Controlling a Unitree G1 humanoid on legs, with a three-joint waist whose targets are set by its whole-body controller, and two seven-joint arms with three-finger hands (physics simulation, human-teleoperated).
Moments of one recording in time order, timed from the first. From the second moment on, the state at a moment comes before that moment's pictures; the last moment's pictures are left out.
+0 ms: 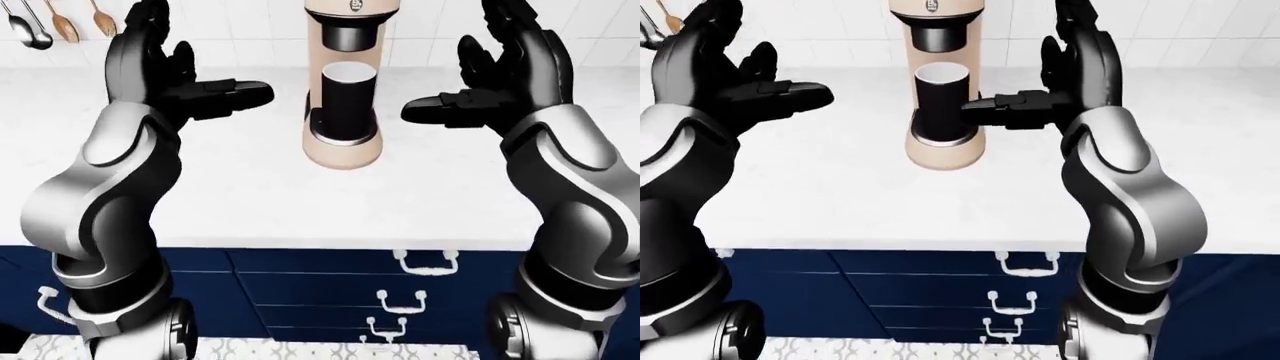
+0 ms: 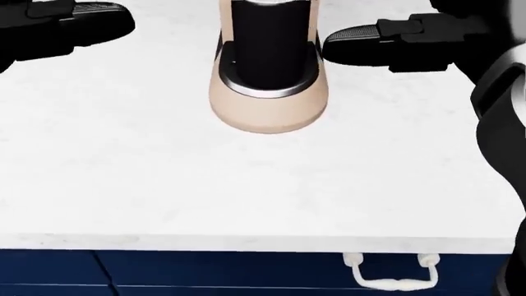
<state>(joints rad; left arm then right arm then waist) -0.86 0.36 0.24 -0.38 -0.52 1.02 0.36 -0.84 -0.33 -0.21 -0.50 0.41 1.08 -0.22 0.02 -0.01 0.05</state>
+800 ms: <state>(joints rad) -0.85 0.36 0.23 -0.35 -0.52 1.05 0.36 -0.84 -0.33 -0.20 -0.47 0.42 1.10 -0.24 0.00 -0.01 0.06</state>
